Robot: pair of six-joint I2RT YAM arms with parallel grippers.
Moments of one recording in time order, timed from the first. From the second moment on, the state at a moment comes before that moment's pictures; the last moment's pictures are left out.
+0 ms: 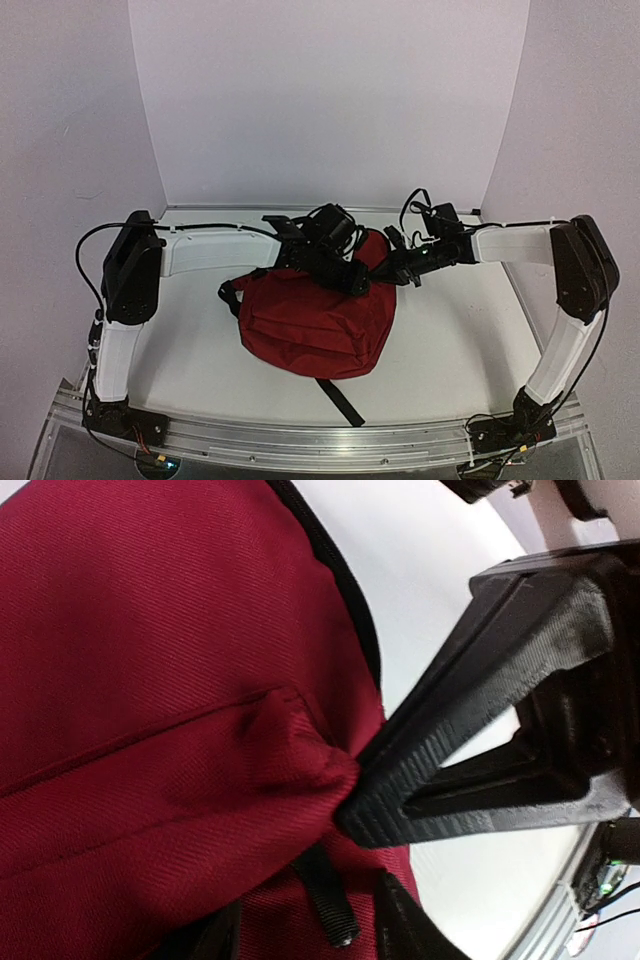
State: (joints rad) left arm -1.00 2.14 1.78 -0.48 0.08 -0.48; right arm 0.42 1.80 1.13 -0.20 -0.84 0.56
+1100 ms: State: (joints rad) left arm -0.94 1.94 1.54 -0.53 -0.11 -0.57; right arm 0.43 1.78 1.12 -0.20 -0.75 0.54
